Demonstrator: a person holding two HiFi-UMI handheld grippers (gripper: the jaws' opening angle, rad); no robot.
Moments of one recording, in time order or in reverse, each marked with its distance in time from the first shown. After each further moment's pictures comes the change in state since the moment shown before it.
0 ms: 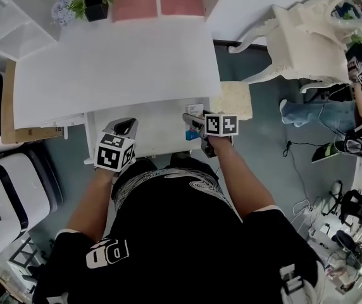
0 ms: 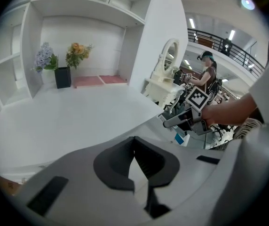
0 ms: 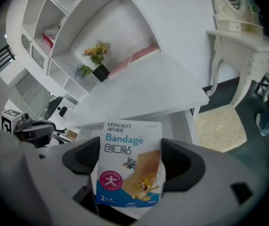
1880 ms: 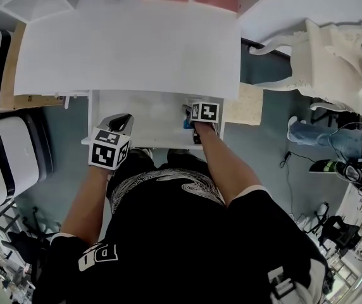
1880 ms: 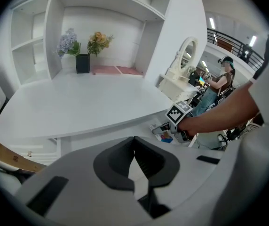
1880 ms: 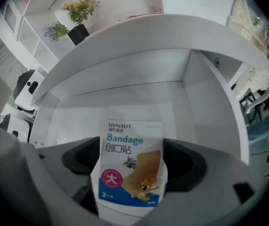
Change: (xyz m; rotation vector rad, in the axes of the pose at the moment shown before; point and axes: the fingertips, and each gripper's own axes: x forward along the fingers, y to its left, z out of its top) left arm -0.012 0.028 -0.048 -0.161 0.070 0.109; right arm 0.119 -0.062 -0.041 -0.081 0.217 -0.288
